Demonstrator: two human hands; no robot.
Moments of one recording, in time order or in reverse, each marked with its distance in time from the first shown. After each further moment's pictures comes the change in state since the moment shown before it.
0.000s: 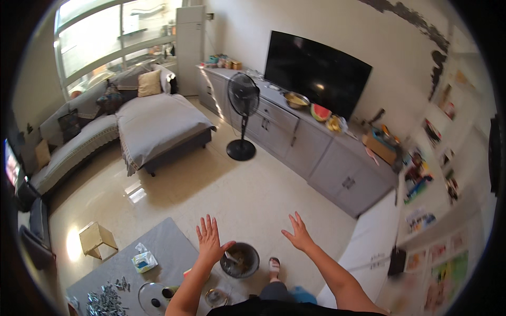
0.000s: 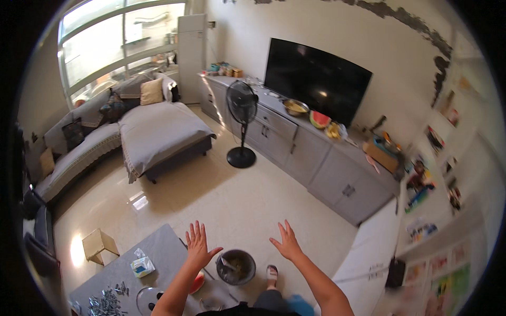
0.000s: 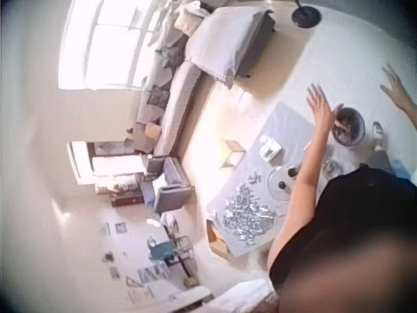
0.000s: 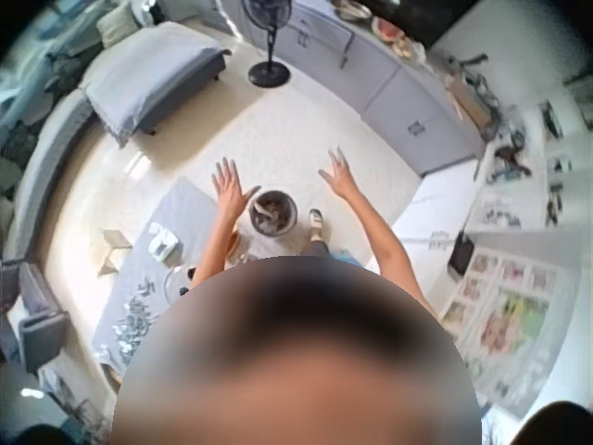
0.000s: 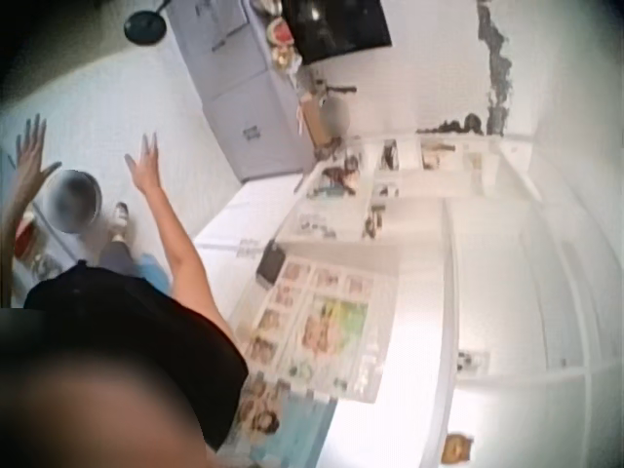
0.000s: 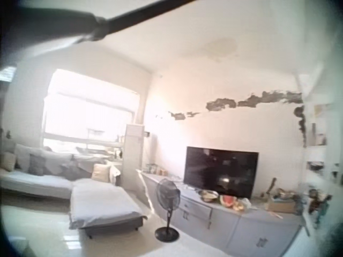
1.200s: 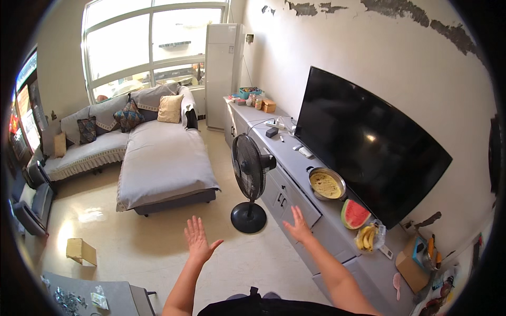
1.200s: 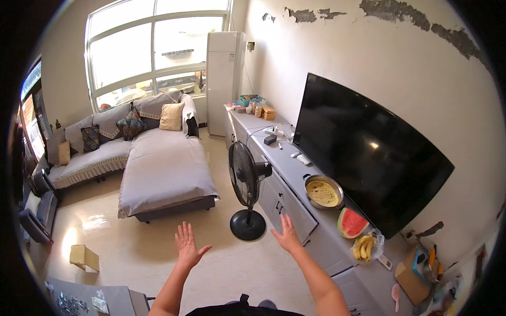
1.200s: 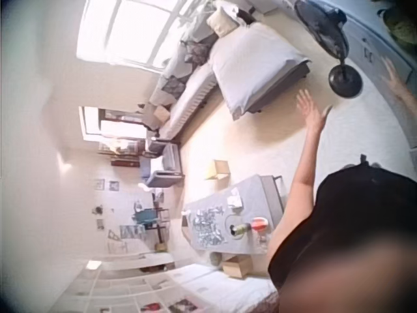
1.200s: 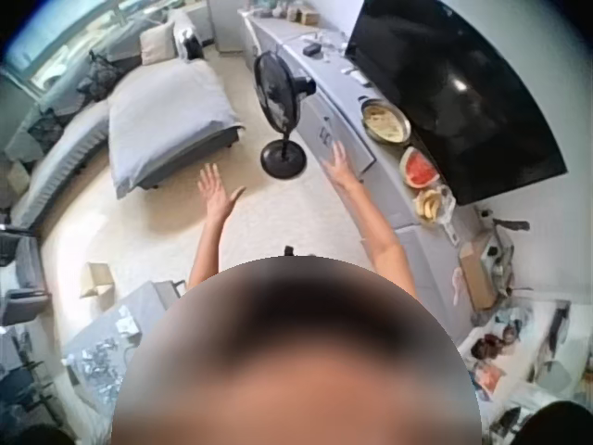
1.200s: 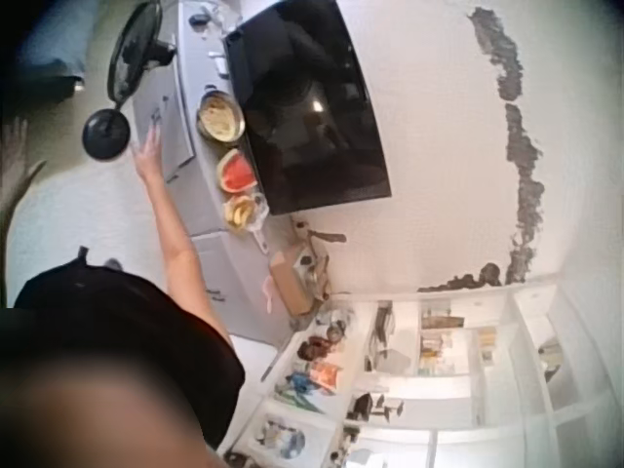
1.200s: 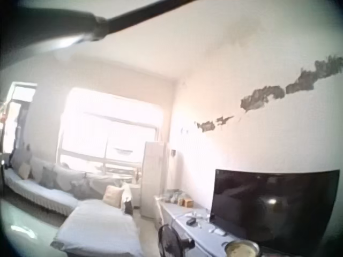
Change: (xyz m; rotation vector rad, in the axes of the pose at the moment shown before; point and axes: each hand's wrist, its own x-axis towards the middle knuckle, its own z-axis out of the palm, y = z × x) left_hand 0.660 0.070 0.094 0.076 0.241 -0.415; right_hand 0.780 0.246 -0.141 0.149 -0.065 -0.328
